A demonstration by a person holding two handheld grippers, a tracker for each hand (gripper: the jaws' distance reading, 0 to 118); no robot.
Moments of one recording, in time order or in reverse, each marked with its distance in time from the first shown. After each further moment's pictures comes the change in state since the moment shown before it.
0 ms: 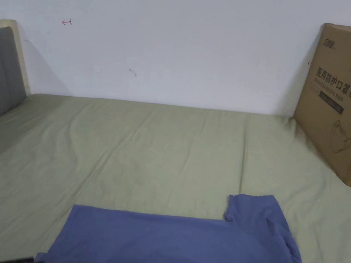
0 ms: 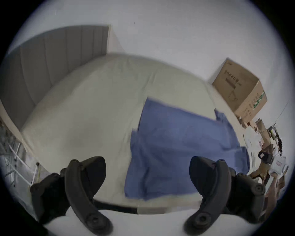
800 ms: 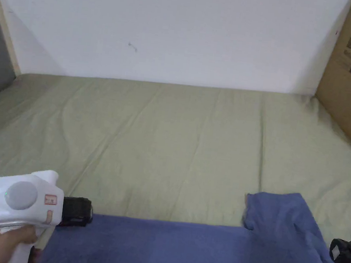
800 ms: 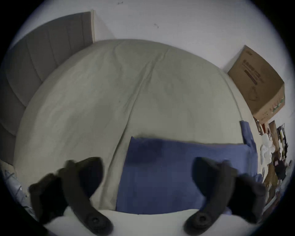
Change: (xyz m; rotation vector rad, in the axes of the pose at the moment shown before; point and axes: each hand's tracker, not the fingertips) left arm 0.034 0.113 -0.236 -0.255 0.061 -0.026; right arm -0.036 0.061 -0.110 0.060 0.057 -0.029
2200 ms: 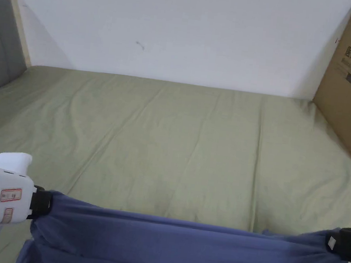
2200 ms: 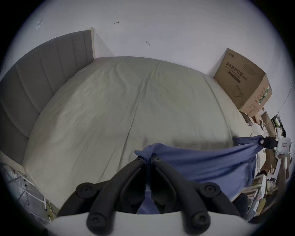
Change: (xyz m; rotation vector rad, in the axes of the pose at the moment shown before) left arm -0.001 -0.069 0.151 0.122 -0.040 -0.071; right arm 0.036 0.049 0.030 -0.321 0.075 0.028
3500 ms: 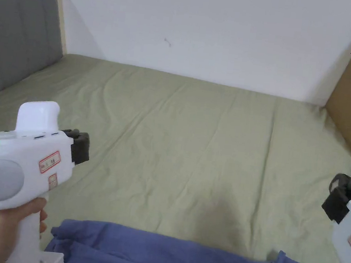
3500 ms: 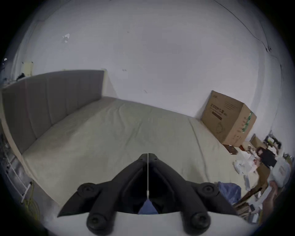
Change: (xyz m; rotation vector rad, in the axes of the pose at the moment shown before) left arm 0.023 -0.059 0.114 0.450 -0.078 0.081; right arm -0.142 -0.082 0.081 0.740 -0.110 0.016
